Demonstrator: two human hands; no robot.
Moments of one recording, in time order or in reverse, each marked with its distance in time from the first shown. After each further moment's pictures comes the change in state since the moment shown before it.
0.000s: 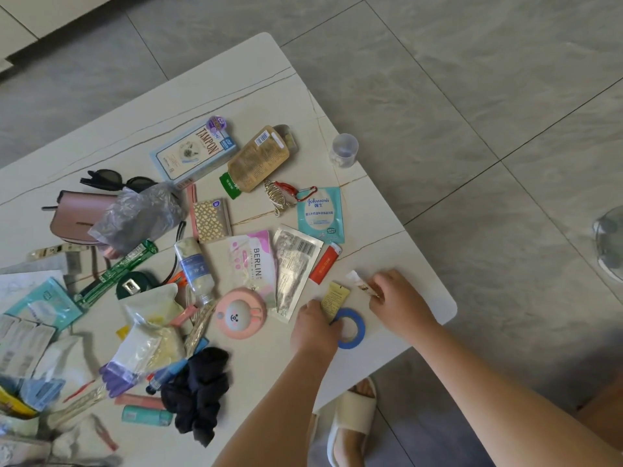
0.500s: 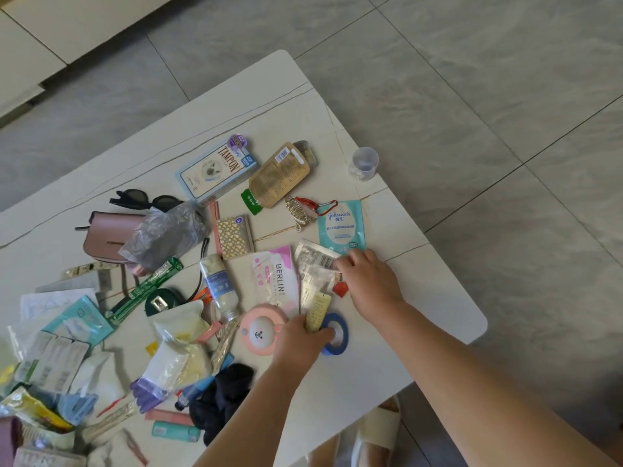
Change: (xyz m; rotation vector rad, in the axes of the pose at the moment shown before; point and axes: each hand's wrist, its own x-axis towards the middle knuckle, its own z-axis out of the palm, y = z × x) left_hand 0.008 -0.034 -0.053 -0.325 -0.034 -0.052; right_hand 0.053 -0.079 0.009 -0.422 0.094 -0.229
